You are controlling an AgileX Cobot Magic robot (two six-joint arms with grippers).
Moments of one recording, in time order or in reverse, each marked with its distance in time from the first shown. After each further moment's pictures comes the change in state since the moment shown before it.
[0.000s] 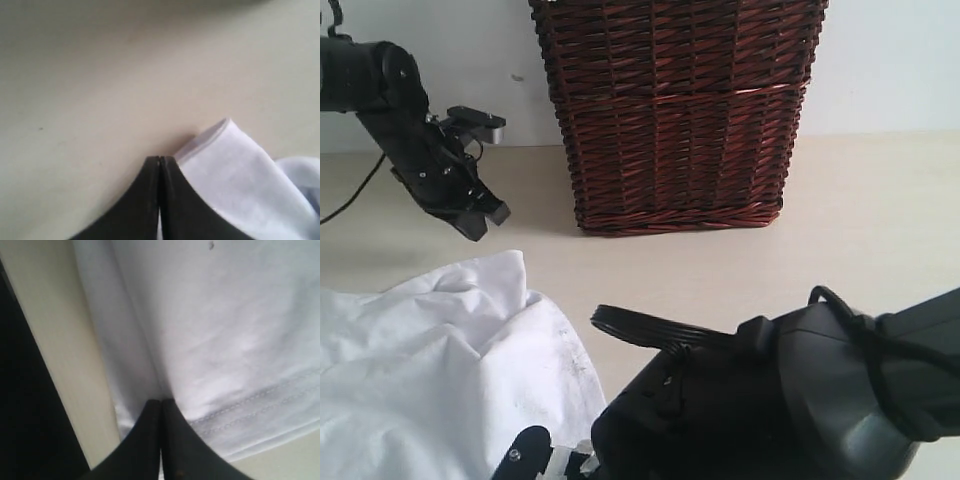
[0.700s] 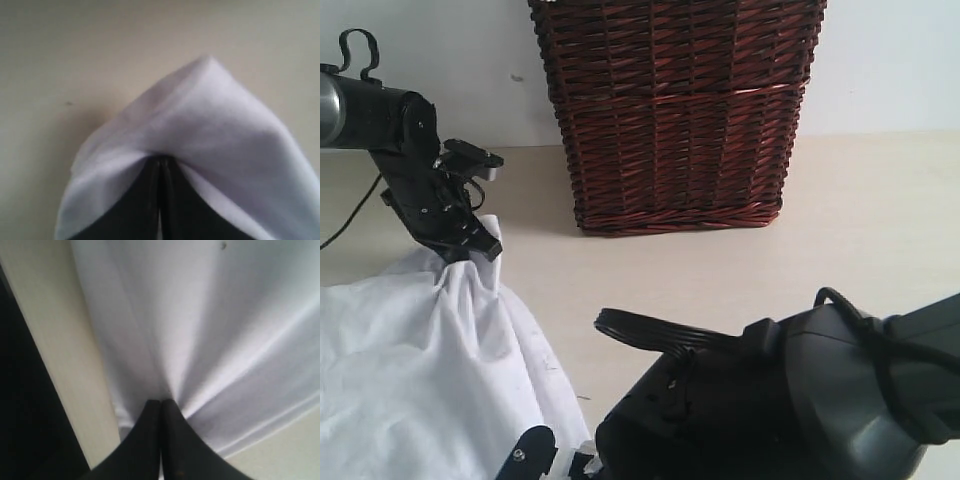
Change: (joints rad) left arm -0.011 0.066 0.088 0.239 -0.123 -0.189; right arm 0.002 -0.007 0.008 -0.015 -0.005 0.018
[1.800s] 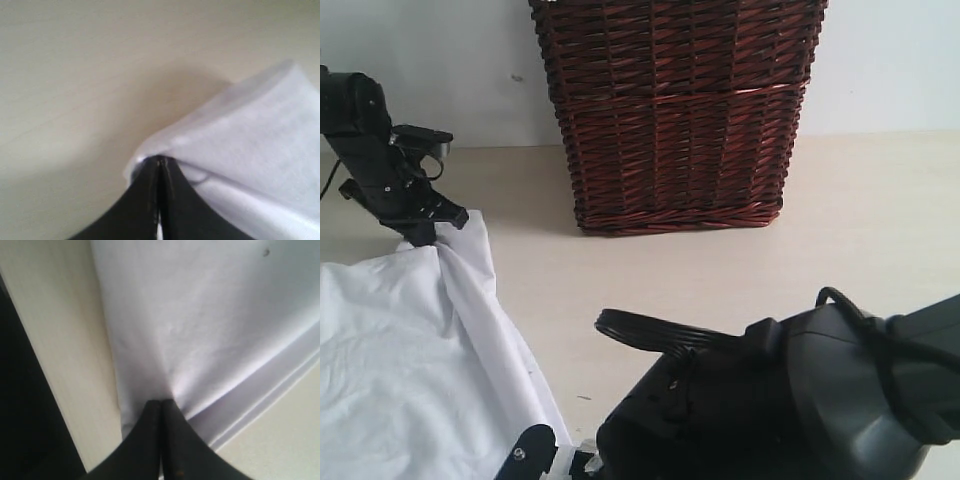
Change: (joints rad) left arm 0.143 0.073 -0.170 -0.114 0.070 0.024; right arm 0.000 -0.001 0.002 -0.011 -0.005 0.003
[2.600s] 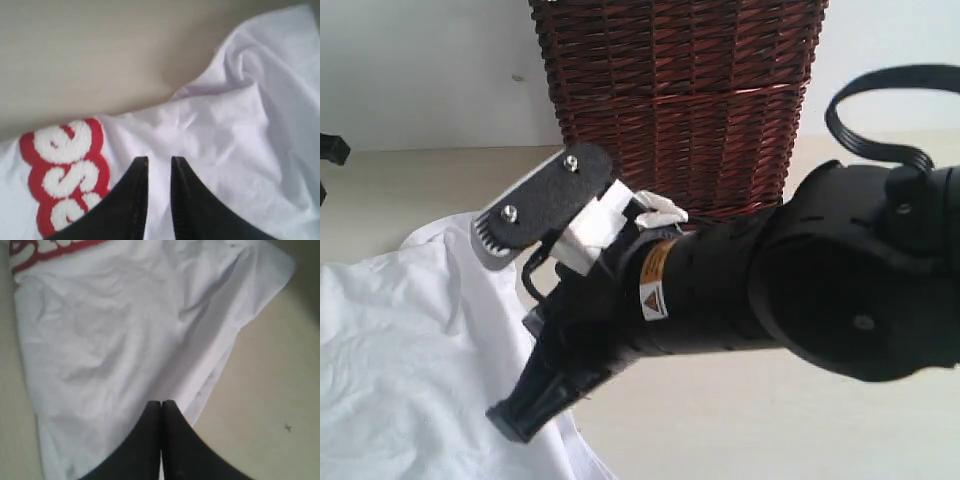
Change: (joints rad) left arm 0.189 -0.474 0.308 -0.096 0.073 -0.045; right arm -0.150 -0.340 0.004 -0.241 -0.382 0.260
